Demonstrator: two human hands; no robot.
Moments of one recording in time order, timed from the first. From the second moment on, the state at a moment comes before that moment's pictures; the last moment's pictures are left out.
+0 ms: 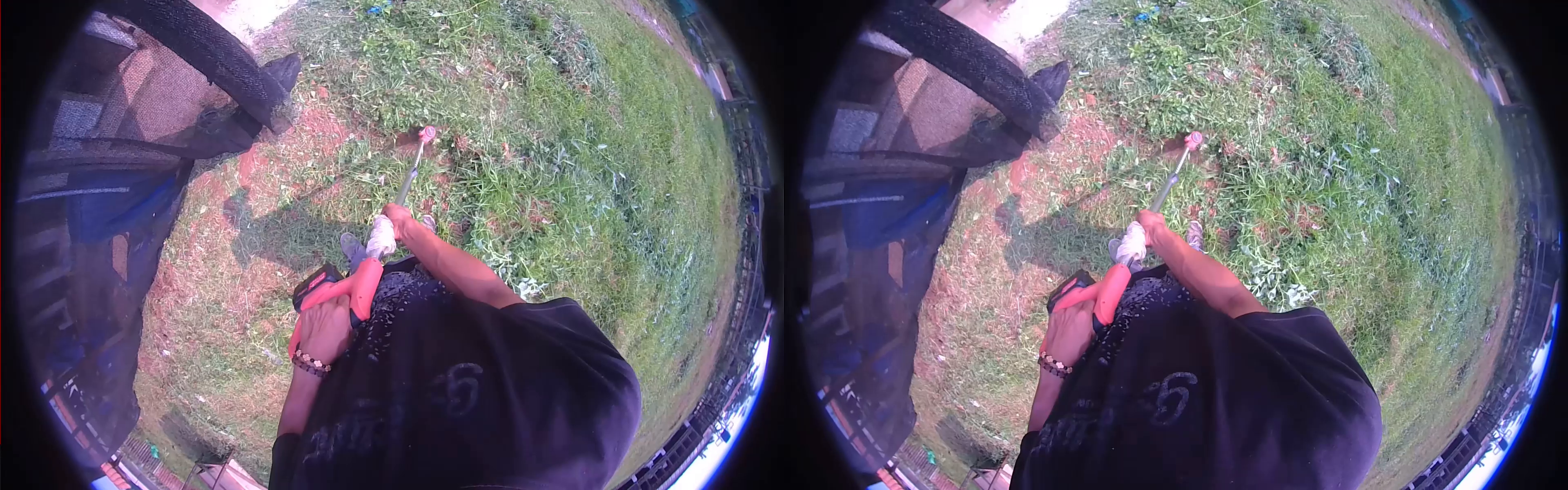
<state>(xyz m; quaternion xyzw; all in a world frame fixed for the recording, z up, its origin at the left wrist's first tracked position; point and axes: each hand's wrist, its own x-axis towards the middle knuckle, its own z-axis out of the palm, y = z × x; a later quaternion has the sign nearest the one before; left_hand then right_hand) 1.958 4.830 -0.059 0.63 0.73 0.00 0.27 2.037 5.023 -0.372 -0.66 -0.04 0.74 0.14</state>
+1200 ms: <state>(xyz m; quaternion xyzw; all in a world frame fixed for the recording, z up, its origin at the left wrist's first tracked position) 1.958 4.859 -0.033 0.64 0.69 -0.06 0.33 2.056 5.036 -0.359 -0.67 -0.06 0.71 0.18</state>
